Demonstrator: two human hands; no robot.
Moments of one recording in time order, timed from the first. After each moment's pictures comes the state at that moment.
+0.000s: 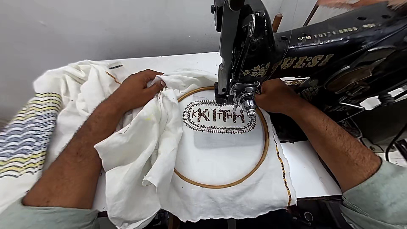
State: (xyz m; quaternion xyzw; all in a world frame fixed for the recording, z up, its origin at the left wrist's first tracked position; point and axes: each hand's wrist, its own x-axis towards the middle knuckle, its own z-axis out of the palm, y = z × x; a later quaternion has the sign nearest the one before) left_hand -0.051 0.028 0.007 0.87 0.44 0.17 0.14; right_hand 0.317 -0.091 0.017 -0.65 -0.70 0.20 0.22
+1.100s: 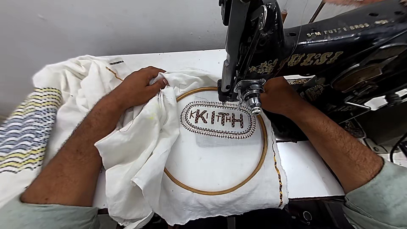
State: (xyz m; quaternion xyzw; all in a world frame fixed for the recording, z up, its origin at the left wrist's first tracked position) left_hand -0.049 0.027 0.008 0.88 0.44 0.15 0.13; right_hand 0.317 -0.090 0.000 -0.59 -0.73 0.14 0.31
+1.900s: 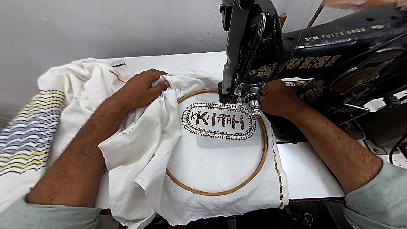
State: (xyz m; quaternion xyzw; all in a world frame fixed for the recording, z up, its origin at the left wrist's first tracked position) left_hand -0.049 0.027 0.007 0.88 0.43 0.15 0.13; right_hand 0.316 -0.091 0.005 -0.60 -0.73 0.16 0.28
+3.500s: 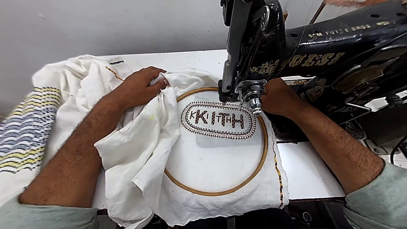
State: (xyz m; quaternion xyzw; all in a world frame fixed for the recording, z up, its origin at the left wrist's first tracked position) left_hand -0.050 0.029 0.006 0.89 0.42 0.14 0.12; right_hand 0.317 -0.089 0.003 -0.59 -0.74 0.16 0.28
